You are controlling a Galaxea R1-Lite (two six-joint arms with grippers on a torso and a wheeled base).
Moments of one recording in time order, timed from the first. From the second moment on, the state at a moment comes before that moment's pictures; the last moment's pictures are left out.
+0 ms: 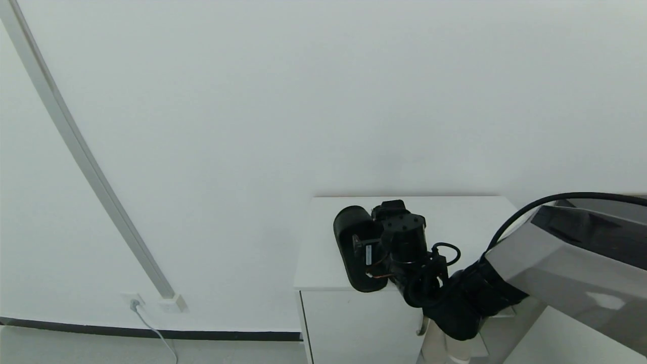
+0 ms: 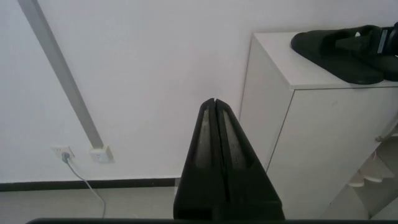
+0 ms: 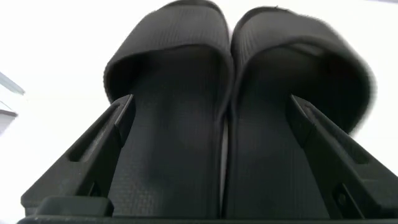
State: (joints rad) left arm 0.00 0.00 0.00 0.00 0.01 0.02; right arm 0.74 2.25 -1.10 -0.90 -0.51 0.19
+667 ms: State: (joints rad) left arm 0.00 0.00 0.00 0.00 0.01 0.02; right arm 0.66 2.42 -1.35 -0.89 -0.46 0.11
